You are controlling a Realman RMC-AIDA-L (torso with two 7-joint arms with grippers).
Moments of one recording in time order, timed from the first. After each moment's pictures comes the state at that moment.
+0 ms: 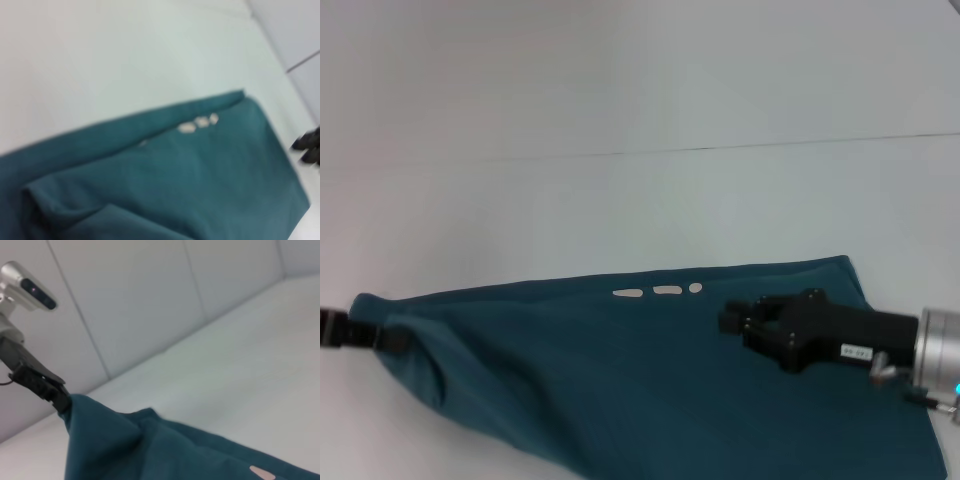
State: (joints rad) left arm -0.67 -1.89 0.48 0.81 2.47 1.87 -2.21; right arm 0.39 2.10 -0.97 -0.65 -1.70 -1.37 1.41
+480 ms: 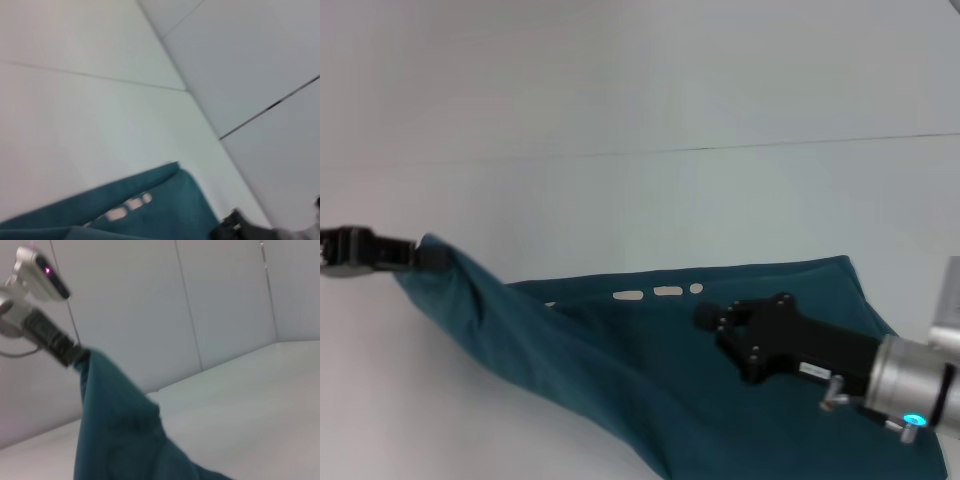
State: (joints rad) left arm -0.71 -1.88 0.44 0.75 2.29 1.87 -2.24; right arm 0.45 2.11 -0.97 -0.32 -1.46 -1.34 0.96
